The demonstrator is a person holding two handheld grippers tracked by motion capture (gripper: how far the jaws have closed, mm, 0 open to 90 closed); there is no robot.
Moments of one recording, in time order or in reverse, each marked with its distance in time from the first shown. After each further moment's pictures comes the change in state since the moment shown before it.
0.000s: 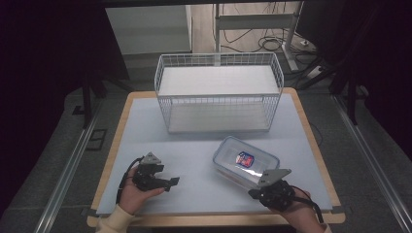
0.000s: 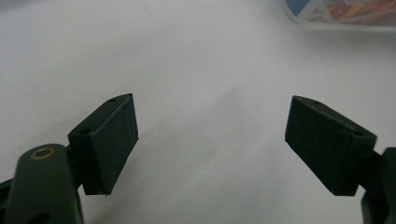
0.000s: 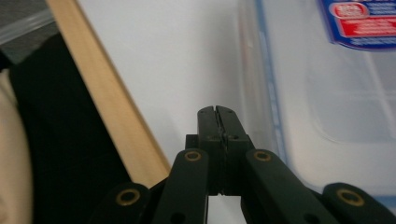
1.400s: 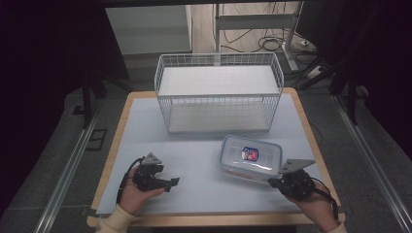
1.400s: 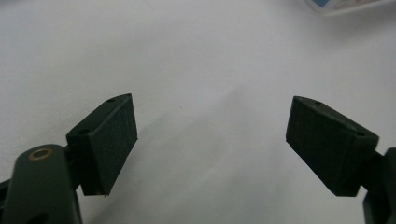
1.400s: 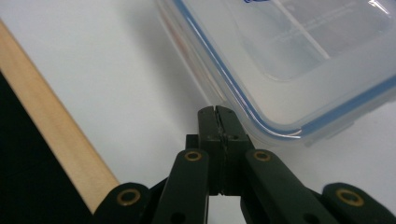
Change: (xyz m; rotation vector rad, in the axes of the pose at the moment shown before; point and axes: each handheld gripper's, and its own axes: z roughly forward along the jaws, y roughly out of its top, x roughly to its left) left arm 0.001 -0.001 0.002 0.010 0.007 0.007; right arm -0.048 -0.028 -0.021 -0.018 -0.110 0.146
